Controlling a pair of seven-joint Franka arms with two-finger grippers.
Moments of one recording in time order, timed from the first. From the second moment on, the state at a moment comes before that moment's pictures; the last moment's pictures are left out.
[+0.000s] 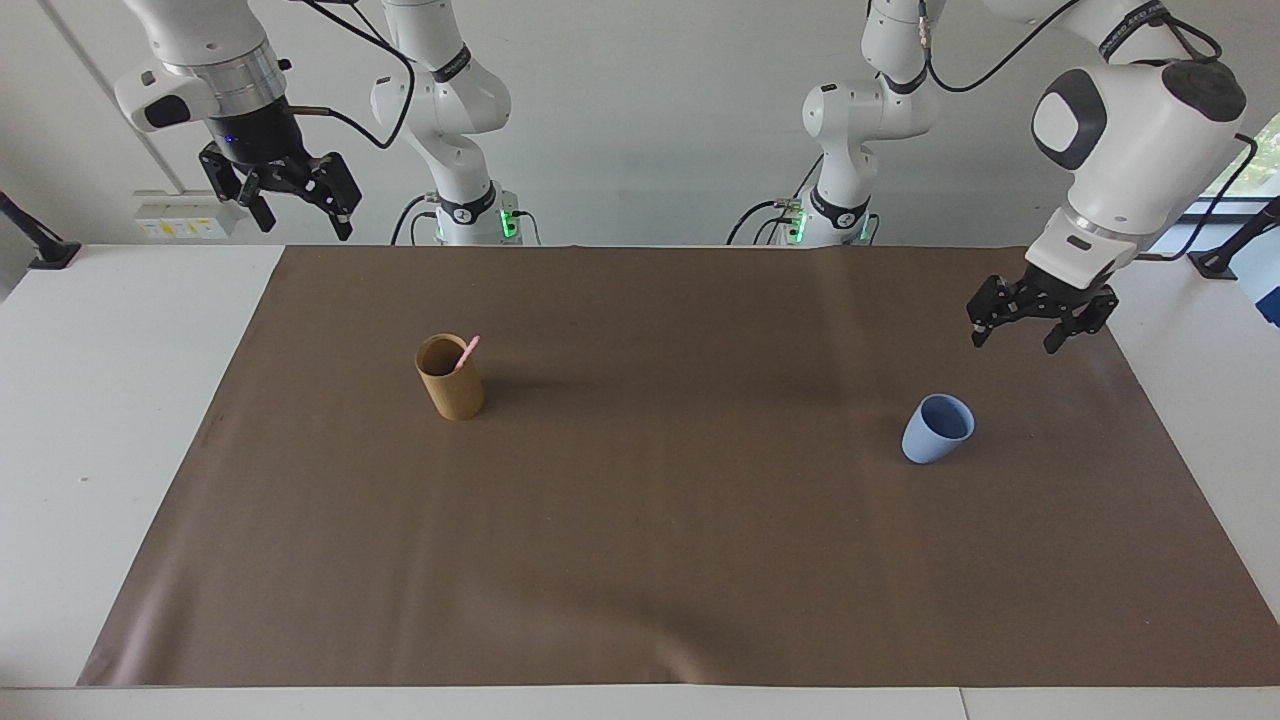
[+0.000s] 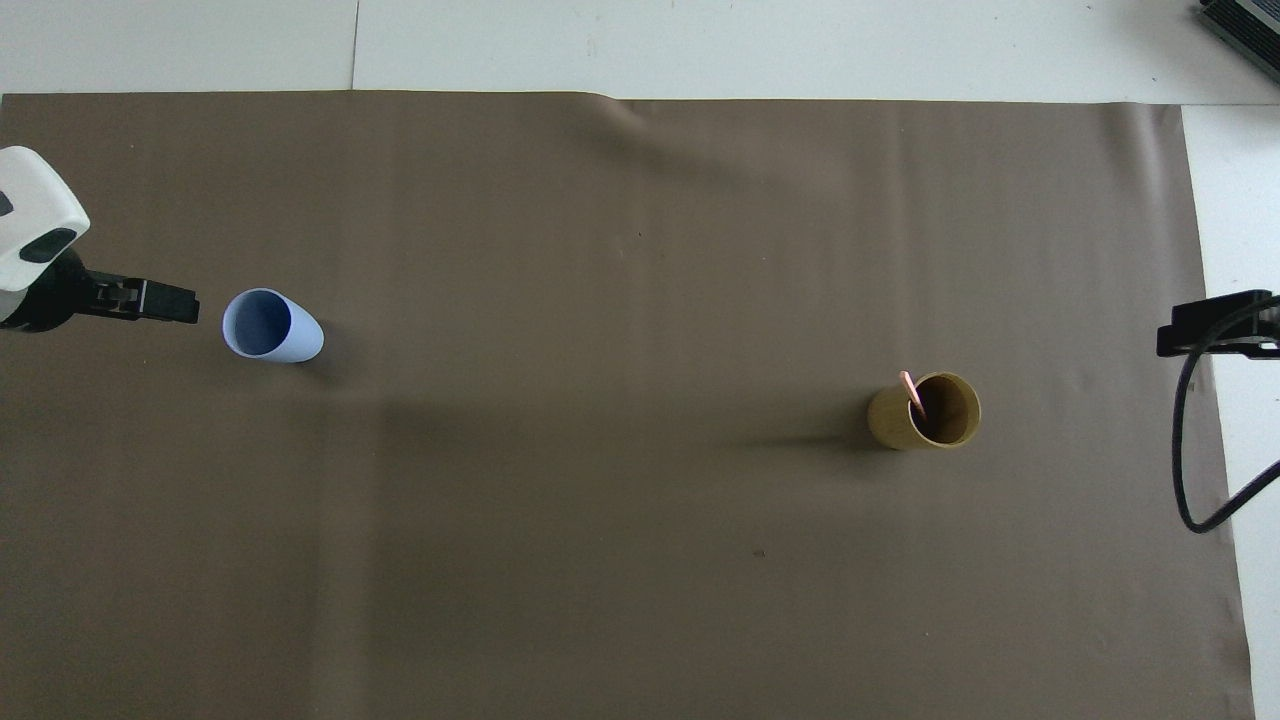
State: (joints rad) left arm 0.01 0.05 0.00 -1.85 -0.02 1.99 0.18; right arm 0.03 -0.08 -0.06 -1.55 -0.02 1.52 0.12
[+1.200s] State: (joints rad) left arm 0.01 0.21 -0.01 -2.00 -0.03 2.31 0.16; right arm 0.07 -0.07 -0.05 -1.65 0.00 1.62 -0.28
